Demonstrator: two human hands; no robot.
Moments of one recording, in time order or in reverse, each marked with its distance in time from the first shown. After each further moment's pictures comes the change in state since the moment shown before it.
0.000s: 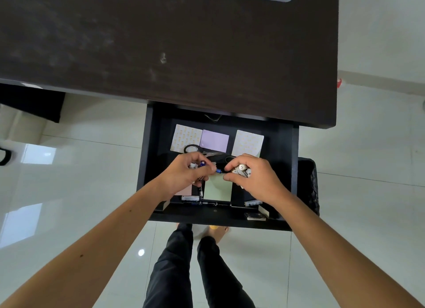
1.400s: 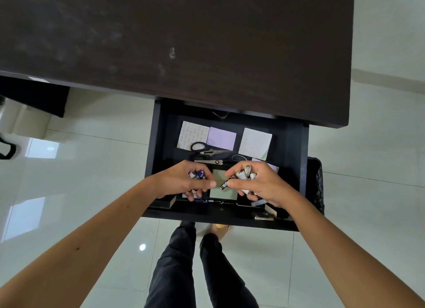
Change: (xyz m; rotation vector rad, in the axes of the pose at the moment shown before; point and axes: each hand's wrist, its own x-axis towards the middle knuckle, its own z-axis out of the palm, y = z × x) left_hand -0.006 -0.014 -0.028 0.141 -0.295 -0.119; right_hand -0.001 0.001 0.004 0.423 -0.292 0.191
